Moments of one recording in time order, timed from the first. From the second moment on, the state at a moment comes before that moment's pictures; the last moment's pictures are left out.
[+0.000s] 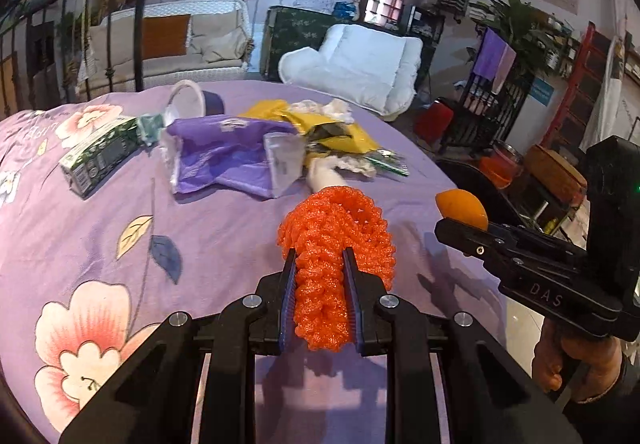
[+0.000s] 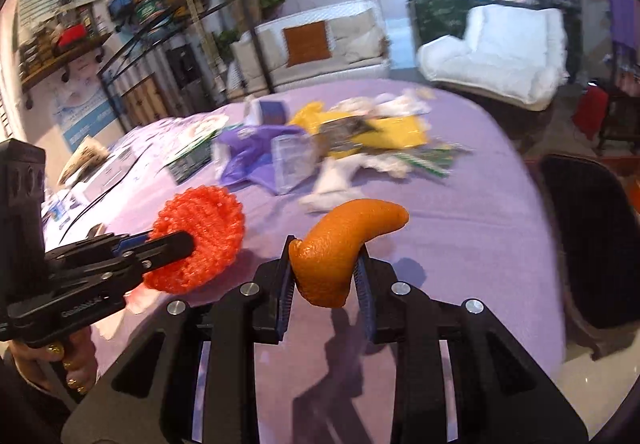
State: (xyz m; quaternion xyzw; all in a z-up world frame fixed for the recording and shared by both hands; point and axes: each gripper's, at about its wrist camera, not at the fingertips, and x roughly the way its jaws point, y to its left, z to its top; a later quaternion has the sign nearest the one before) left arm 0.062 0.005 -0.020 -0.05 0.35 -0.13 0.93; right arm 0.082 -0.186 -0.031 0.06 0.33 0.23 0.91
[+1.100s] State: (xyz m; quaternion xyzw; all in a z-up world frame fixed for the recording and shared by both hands) left arm 0.108 -0.152 -0.023 0.02 0.38 -0.30 0.88; right arm 0.211 -0.398 -0.127 0.15 0.46 -0.03 0.88
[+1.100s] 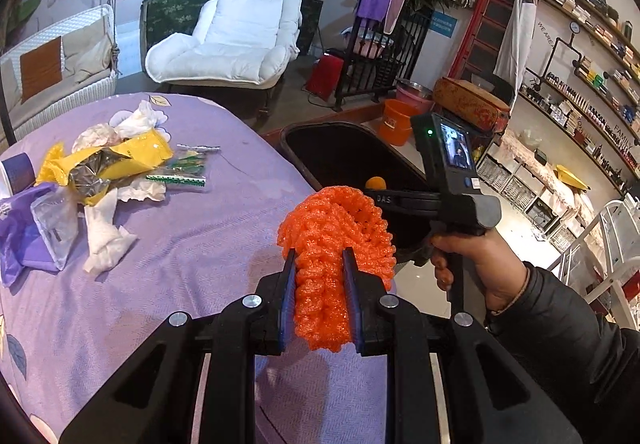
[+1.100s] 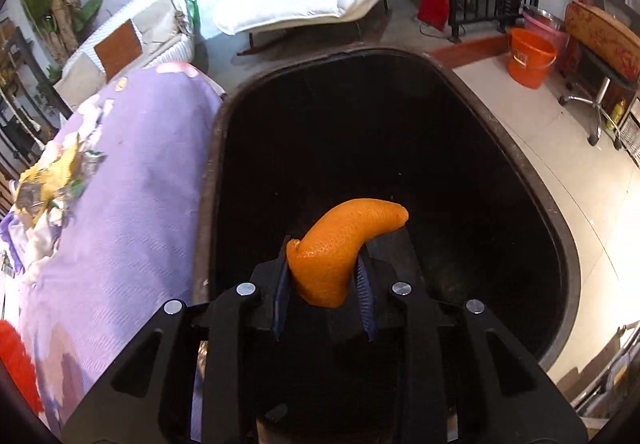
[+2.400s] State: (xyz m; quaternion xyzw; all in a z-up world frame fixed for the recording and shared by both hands) left arm 0.203 -0.303 -0.059 0.09 0.46 -0.34 0.81; right arm 0.038 -0.438 -0.072 0.16 0.32 -0.14 0.92
